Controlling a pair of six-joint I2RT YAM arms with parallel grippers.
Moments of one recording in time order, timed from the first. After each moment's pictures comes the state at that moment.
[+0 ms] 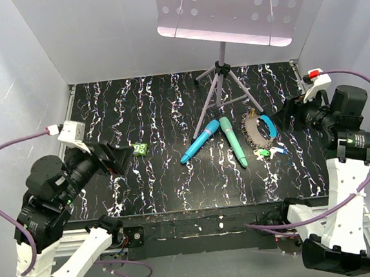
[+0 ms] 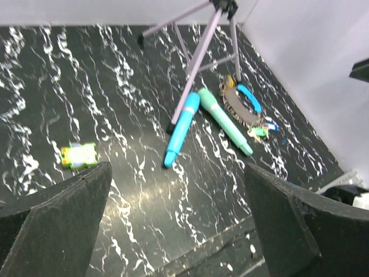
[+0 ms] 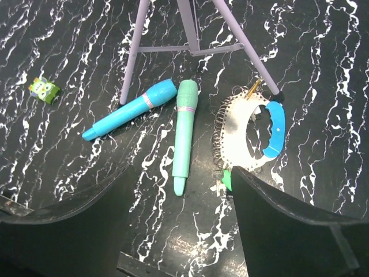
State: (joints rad) left arm -0.44 0.55 1.20 -0.82 0.08 -0.33; right arm -0.20 0.89 1.26 -0.87 -0.62 -0.13
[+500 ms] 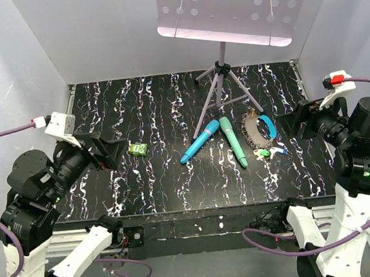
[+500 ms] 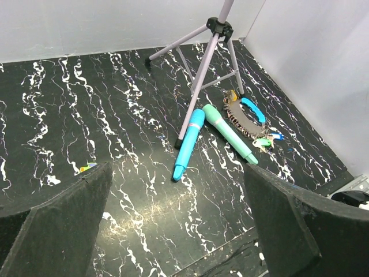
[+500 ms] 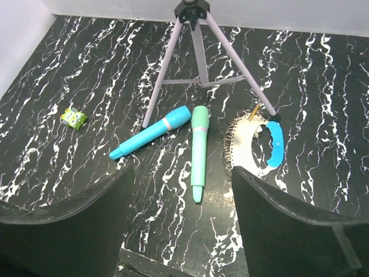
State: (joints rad) left arm -0.44 0.69 1.46 -0.88 0.05 -0.24; right arm -0.24 0.79 1.50 -1.04 -0.62 0.00
